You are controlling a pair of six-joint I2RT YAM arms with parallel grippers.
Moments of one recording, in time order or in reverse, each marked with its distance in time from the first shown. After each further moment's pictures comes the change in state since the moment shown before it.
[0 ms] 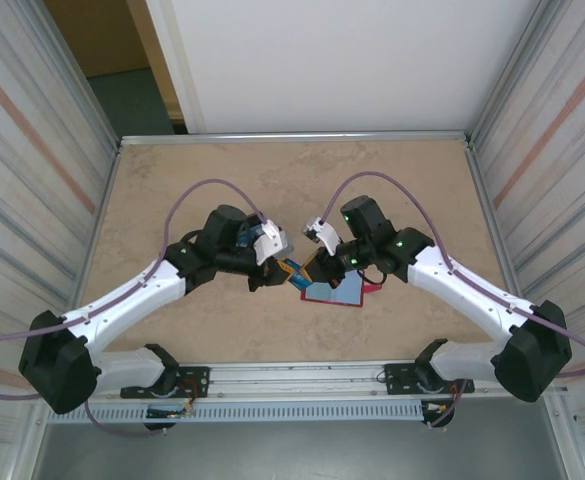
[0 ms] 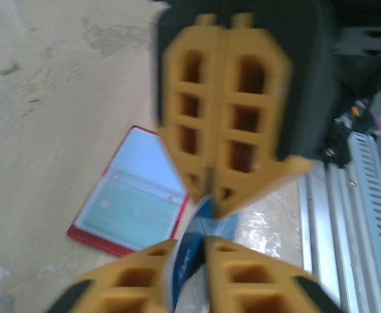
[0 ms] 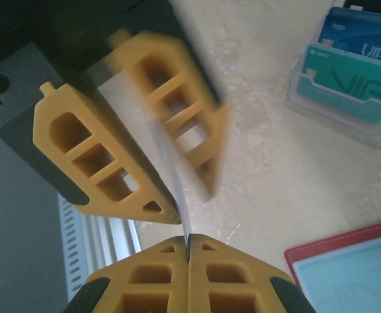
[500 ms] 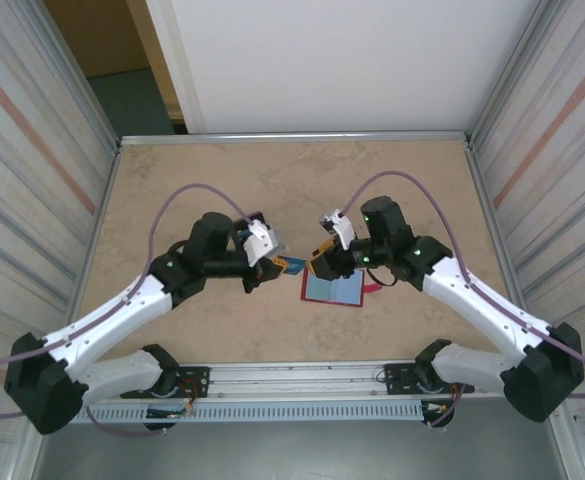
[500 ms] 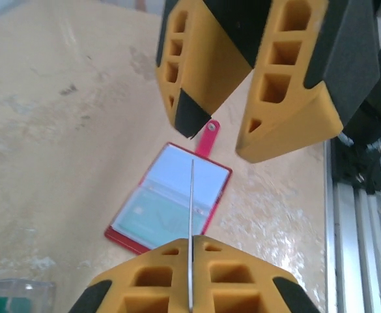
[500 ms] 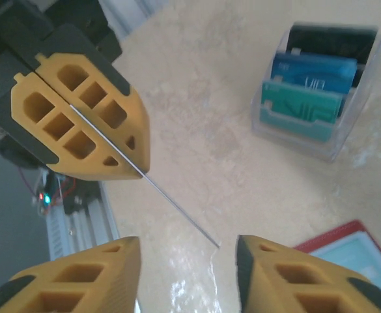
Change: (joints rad) left arm -0.008 -0.171 -0.100 0.119 -0.146 -0.117; right arm -0.076 -0.142 -0.106 0.150 0.016 0.127
